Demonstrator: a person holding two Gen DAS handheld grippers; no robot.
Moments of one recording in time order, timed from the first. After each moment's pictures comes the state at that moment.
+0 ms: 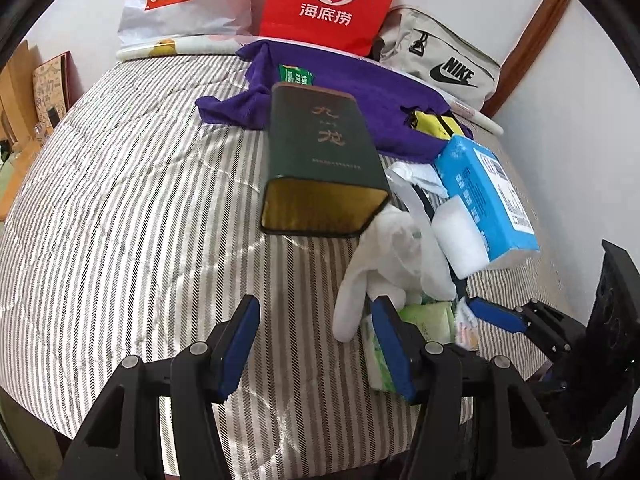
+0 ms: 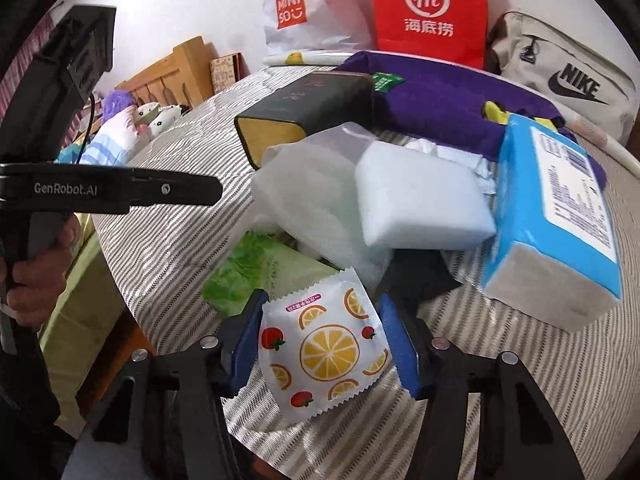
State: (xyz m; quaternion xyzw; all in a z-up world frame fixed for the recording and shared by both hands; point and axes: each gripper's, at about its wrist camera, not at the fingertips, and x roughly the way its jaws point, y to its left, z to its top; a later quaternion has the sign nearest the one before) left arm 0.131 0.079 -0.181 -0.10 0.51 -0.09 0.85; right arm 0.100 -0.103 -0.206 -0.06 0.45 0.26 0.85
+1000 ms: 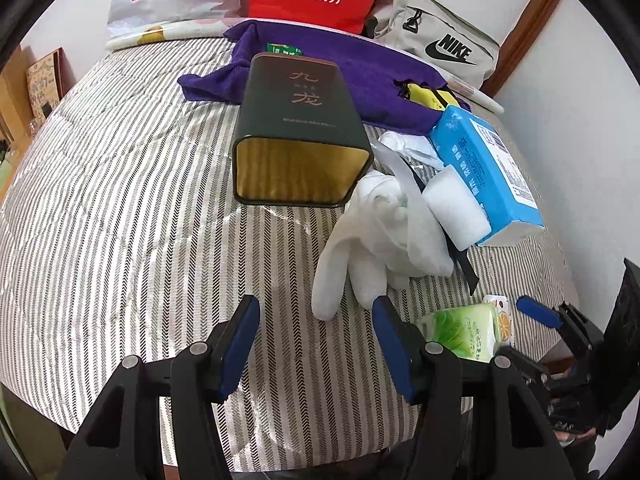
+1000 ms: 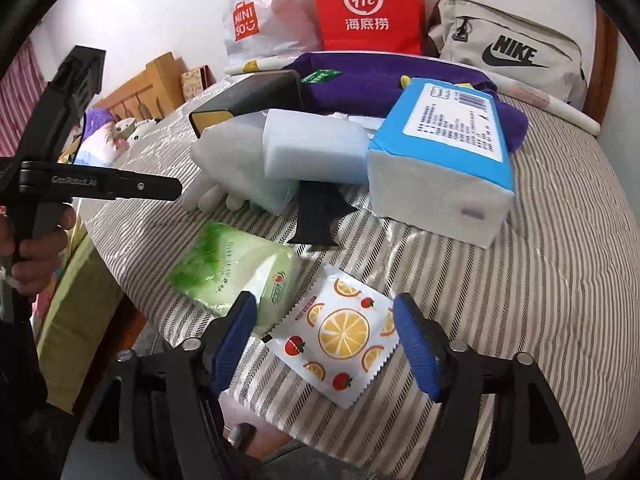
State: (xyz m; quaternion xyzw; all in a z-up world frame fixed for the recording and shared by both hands) left arm 0.126 0.058 -0.195 -0.09 0.53 -0.09 0.84; right arm 0.069 -0.171 -0.210 -0.03 0.45 0.22 0.86
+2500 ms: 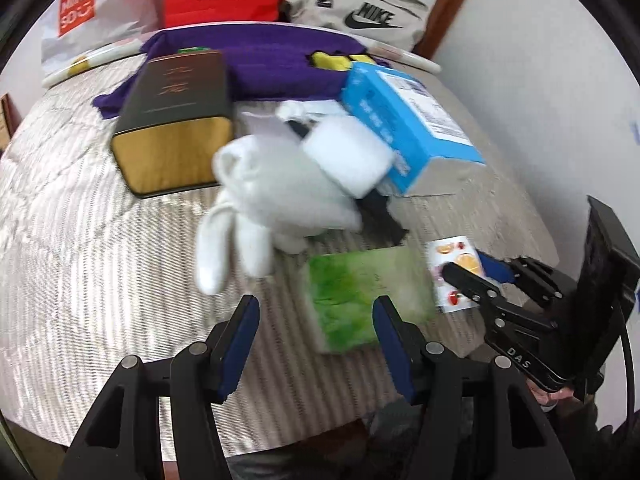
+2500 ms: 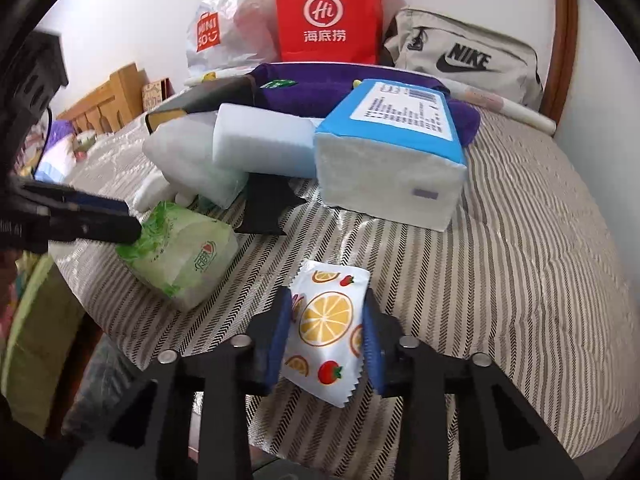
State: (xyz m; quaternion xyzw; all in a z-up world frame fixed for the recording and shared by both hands) left arm 0.106 -0.004 -0.192 -0.04 0.52 -0.18 0.83; right arm 0.066 -0.185 -0.226 -0.04 0.42 0.15 0.90
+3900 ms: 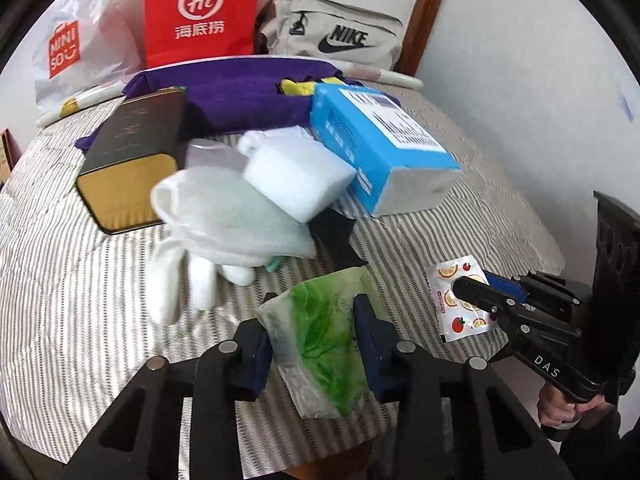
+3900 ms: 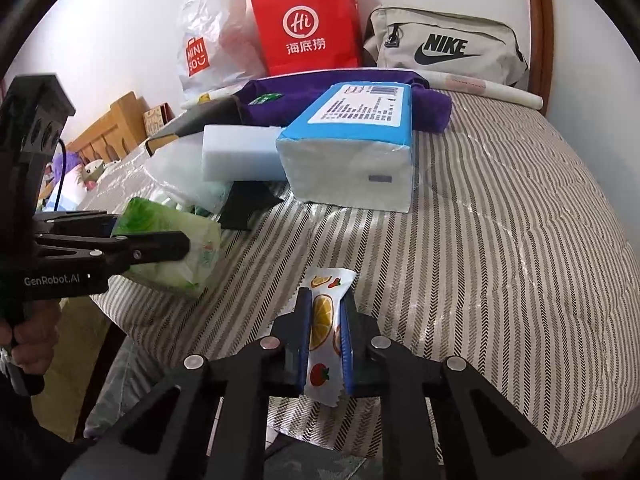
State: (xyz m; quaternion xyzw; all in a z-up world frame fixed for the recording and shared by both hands) left arm 0.096 -0.028 -0.192 -0.01 0.46 -0.17 0.87; right arm 0.054 -0.213 -0.219 0.01 0.41 0.16 0.90
